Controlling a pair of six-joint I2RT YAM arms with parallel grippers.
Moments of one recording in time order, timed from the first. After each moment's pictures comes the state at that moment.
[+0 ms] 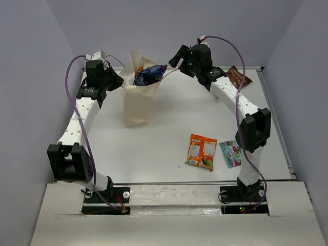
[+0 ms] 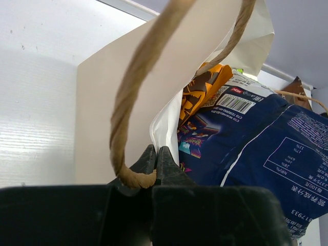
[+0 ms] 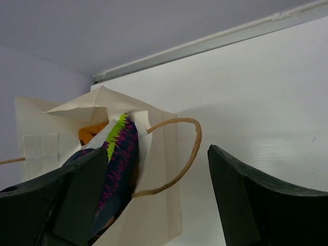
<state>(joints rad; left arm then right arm) -0.07 1.48 1.36 -0.33 0.13 -0.53 0.46 1.96 1.93 -0.28 0.07 0.74</state>
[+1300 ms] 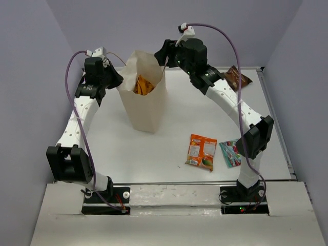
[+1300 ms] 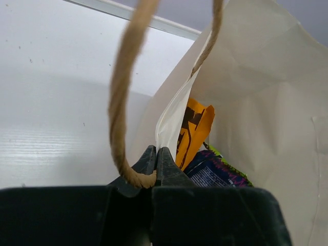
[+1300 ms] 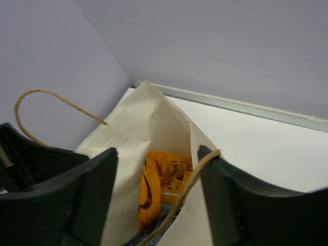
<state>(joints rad) -0.08 1.47 1.43 -0.39 0.14 -0.44 0.64 1.93 2.07 -0.17 0.07 0.36</state>
